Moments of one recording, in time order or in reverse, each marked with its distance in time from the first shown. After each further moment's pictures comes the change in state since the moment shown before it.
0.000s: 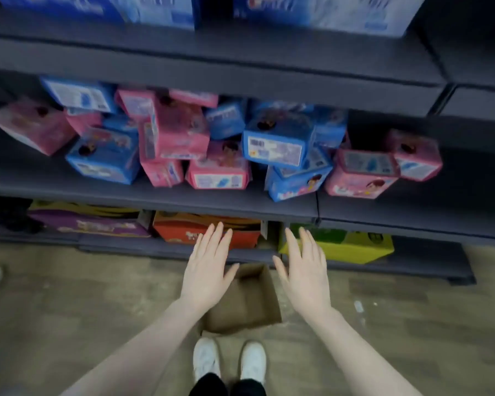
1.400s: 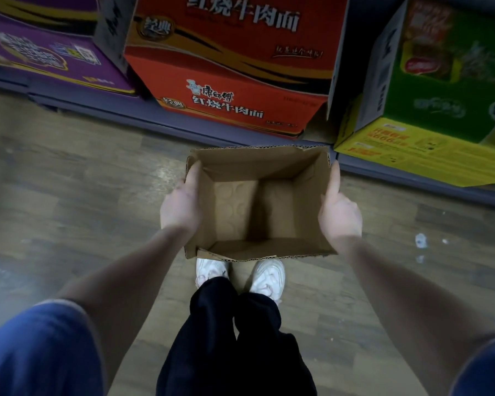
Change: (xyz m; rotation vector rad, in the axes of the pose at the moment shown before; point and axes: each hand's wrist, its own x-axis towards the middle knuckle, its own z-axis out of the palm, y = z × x) left_hand -0.092 -0.127 0.274 -0.076 -0.401 -0.689; right_hand -0.032 0.080 0.324 -0.077 -0.460 0.173
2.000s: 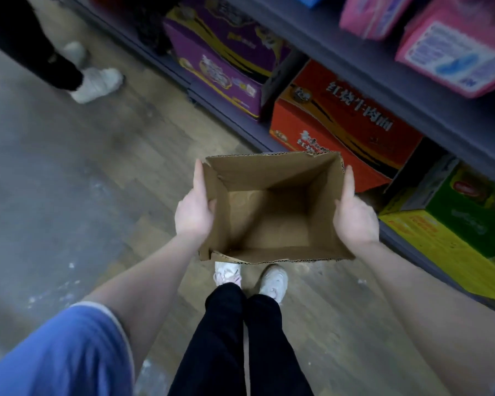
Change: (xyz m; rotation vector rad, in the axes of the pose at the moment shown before) left_hand -0.157 -0.080 -0.152 -0.404 0.300 -0.400; right_hand -0.071 -0.142 -0.145 -0.099 0.028 -0.453
